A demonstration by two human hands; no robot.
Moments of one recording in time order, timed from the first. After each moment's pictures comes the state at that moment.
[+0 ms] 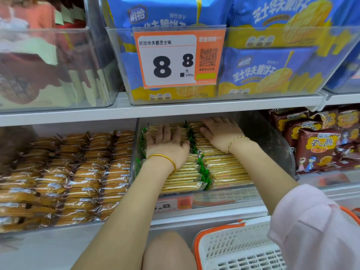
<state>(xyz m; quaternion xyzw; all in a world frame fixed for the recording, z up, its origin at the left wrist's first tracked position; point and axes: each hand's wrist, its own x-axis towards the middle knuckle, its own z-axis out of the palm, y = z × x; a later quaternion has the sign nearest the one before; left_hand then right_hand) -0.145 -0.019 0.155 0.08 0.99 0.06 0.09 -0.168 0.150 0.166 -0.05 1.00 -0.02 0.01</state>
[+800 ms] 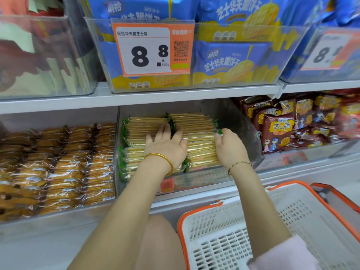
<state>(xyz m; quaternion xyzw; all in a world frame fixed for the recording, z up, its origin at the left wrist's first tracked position) -0.103 0.010 0.157 0.15 0.98 0.08 0.09 -0.067 0.170 0.155 0.17 0.94 -0.27 -0.10</state>
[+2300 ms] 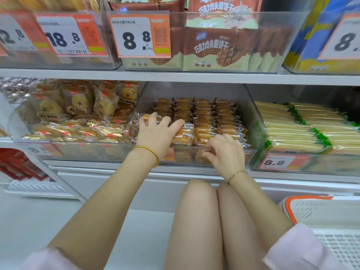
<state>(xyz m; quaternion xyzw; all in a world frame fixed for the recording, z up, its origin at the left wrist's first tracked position) -0.032 -0.336 0.165 0.10 0.99 -0.10 -0.06 -0.033 -0.140 0.106 -0.15 0.96 -0.13 -0.19</state>
